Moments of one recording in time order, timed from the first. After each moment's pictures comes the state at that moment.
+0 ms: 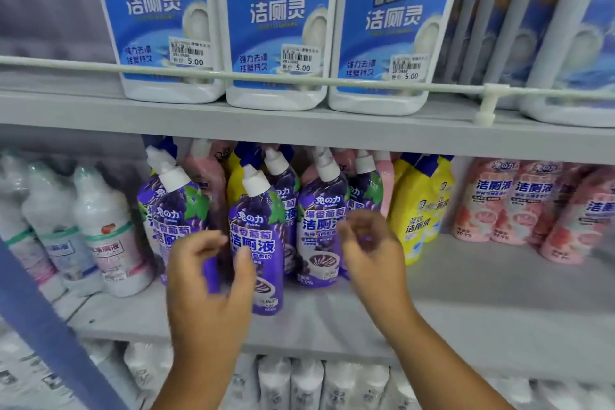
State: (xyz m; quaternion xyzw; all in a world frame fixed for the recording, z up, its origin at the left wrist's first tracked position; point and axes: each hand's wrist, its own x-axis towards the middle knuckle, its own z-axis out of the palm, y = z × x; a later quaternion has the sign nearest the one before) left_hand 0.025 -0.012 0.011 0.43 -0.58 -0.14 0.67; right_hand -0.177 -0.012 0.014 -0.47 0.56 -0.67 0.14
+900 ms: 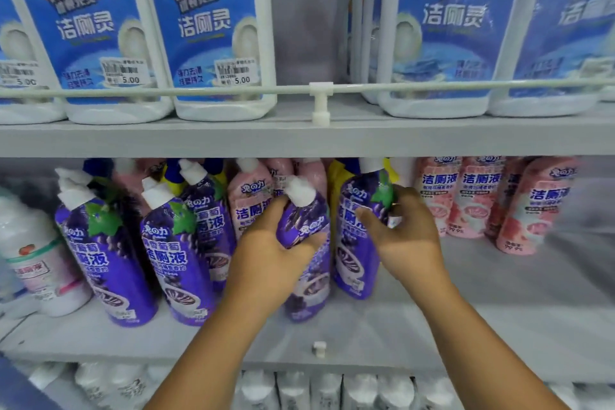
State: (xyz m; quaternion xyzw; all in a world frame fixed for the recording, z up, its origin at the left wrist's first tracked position) left_hand -0.138 -0.016 0.047 0.46 -0.72 -0.28 0.44; right_hand -0.344 0.014 0.037 -0.50 0.65 -0.57 0.03
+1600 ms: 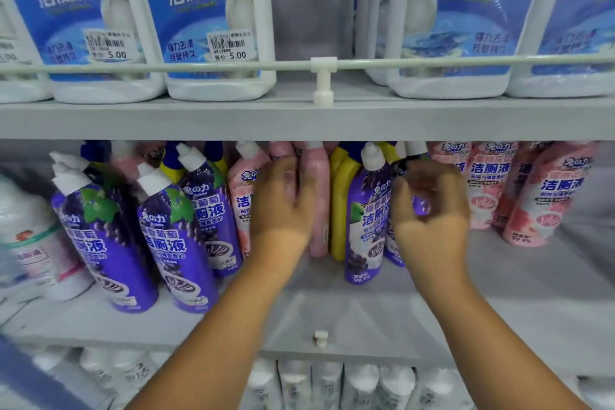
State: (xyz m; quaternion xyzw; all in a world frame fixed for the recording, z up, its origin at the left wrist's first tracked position) left_hand -0.179 -0.065 0.044 0.42 -0.69 -0.16 0.57; right_hand -0.335 0.038 0.050 -0.47 0.55 -0.68 -0.10
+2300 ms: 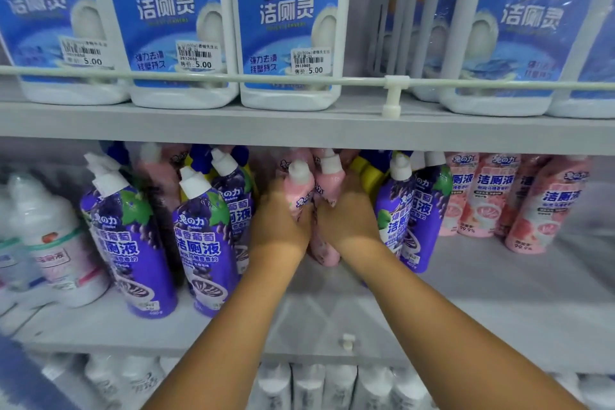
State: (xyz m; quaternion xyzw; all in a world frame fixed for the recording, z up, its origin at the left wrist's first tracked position) left_hand -0.134 -0.087 0.031 0.52 -0.70 -0.20 0.45; right_hand -0.241 -0.051 0.053 -0.50 0.71 -0.49 0.08
